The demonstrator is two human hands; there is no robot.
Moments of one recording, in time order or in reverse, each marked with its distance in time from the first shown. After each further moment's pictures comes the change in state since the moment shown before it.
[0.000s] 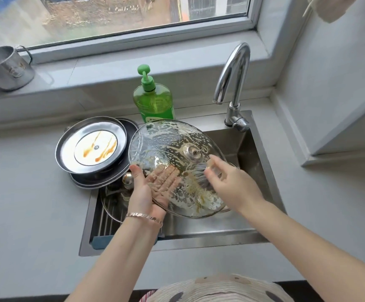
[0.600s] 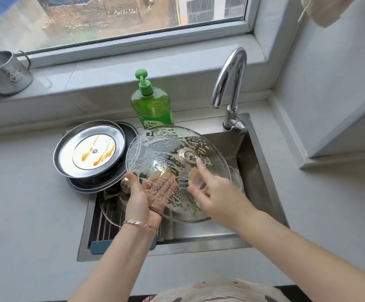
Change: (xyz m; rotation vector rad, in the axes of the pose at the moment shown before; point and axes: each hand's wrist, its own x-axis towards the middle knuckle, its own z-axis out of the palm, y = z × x) left_hand 0.006 -0.005 -0.009 0.053 -0.034 0.049; right_hand -0.014 -0.020 0.004 -0.046 -0.155 -0.221
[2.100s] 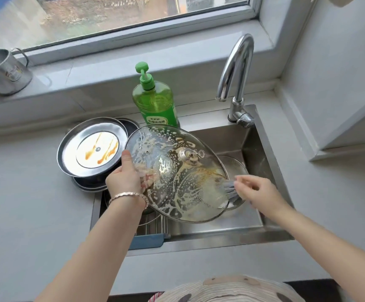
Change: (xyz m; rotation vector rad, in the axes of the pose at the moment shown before) left_hand 0.035 0.038 -0.005 0.556 0.489 0.314; right_hand -0.002 0.093 0.012 0.518 0.238 0.342
